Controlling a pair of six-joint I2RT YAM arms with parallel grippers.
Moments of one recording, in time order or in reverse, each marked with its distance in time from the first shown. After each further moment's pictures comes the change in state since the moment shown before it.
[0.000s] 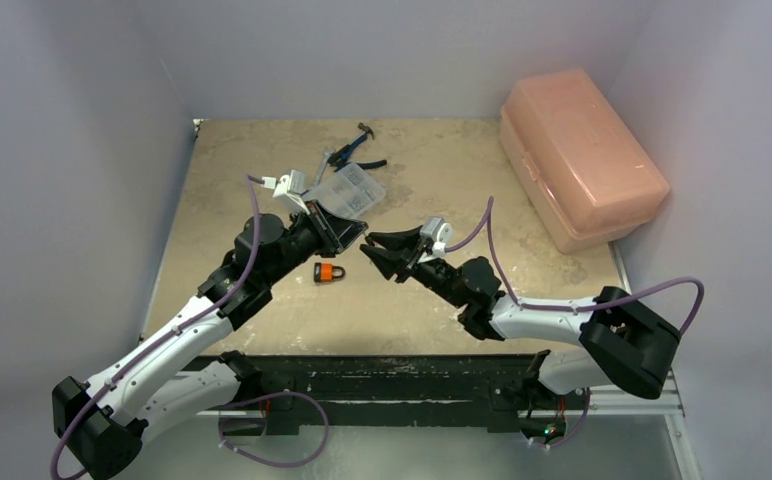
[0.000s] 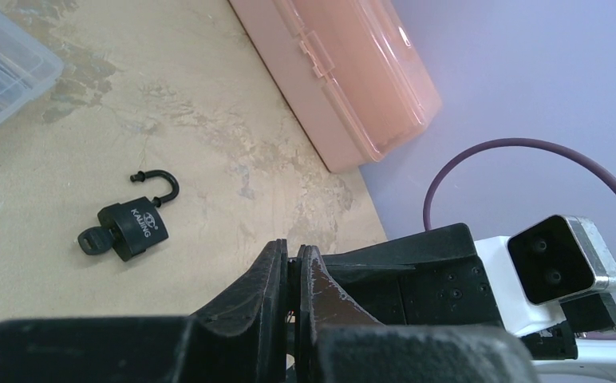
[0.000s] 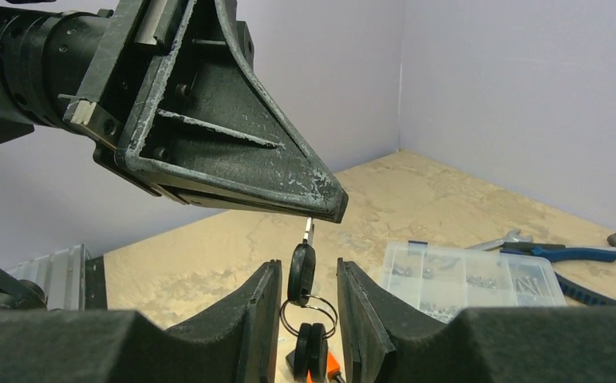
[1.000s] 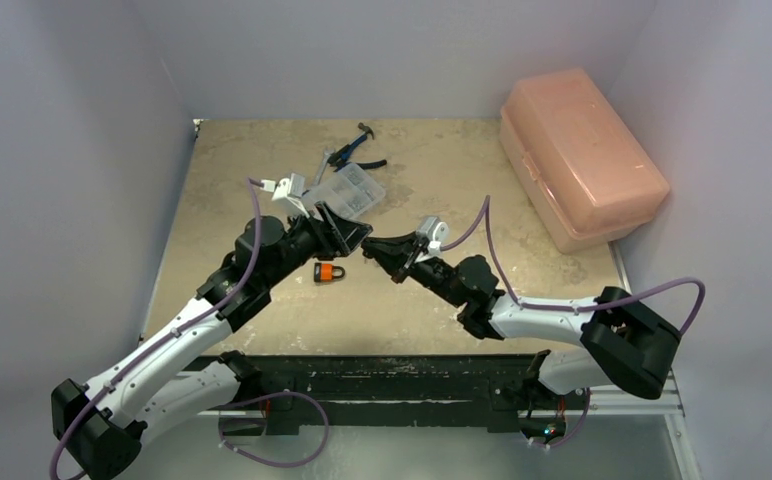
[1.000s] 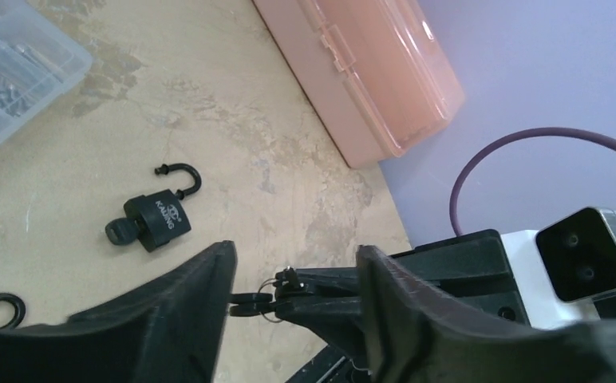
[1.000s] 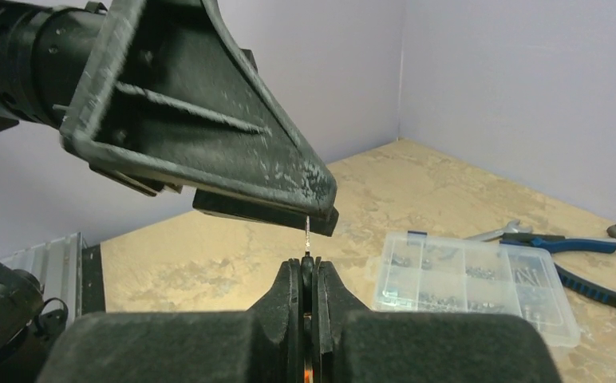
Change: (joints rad) left arm 0.000 -0.009 -0.014 -0.023 -0.021 0.034; right arm 0.004 -0.004 0.014 -0.047 0.000 -0.011
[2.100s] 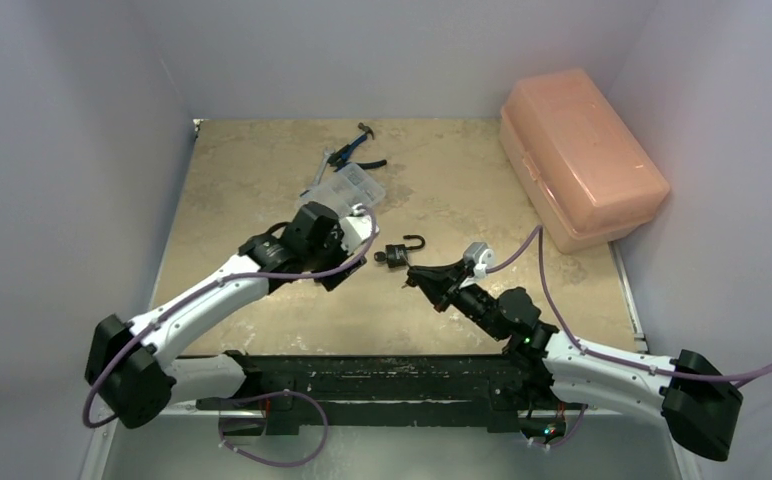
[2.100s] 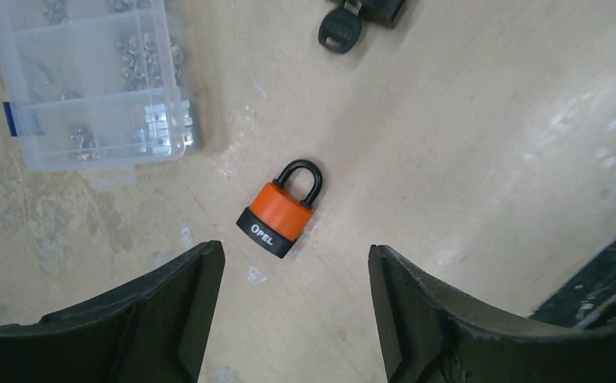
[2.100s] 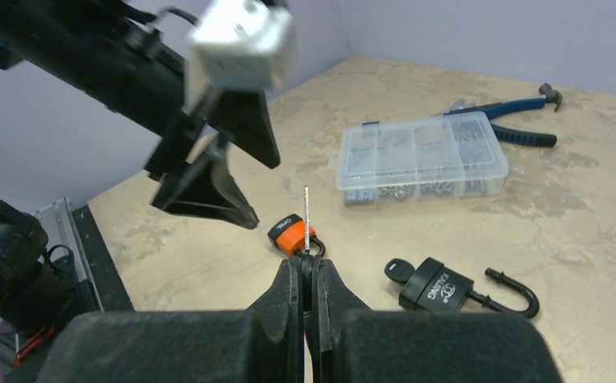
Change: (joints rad) left arm -0.018 0.288 0.187 -0.561 -0.050 1.082; right arm 0.009 -0.516 -0.289 -0.378 0.165 0.110
